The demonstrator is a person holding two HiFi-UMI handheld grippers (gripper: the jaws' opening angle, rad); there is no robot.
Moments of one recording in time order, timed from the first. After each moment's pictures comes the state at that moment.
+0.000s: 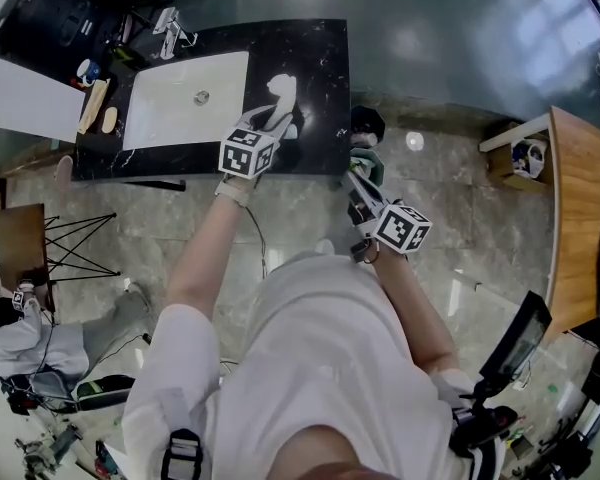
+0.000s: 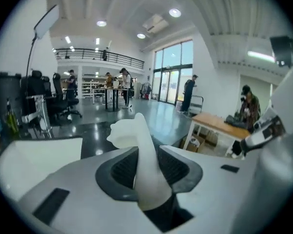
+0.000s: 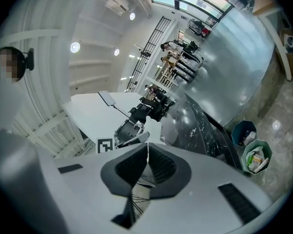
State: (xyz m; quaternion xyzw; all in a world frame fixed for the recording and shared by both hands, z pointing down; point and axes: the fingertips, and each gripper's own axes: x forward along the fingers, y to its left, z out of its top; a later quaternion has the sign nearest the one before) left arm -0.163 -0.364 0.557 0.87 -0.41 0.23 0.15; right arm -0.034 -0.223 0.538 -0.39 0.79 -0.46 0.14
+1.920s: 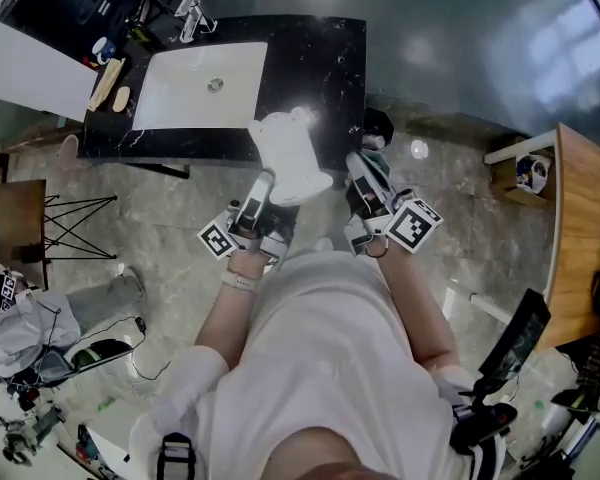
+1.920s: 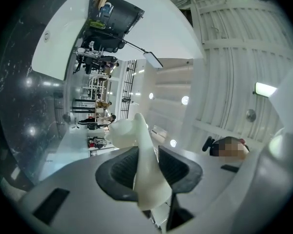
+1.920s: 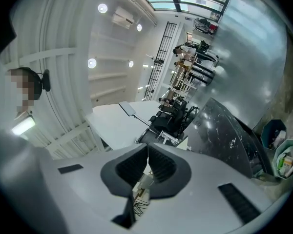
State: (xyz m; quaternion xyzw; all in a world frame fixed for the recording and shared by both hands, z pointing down) left arm -0.195 -0.182 0.401 0.74 -0.15 -0.50 0.43; right arm -0.059 -0.228 0.445 -0.31 0.82 -0.42 0.23
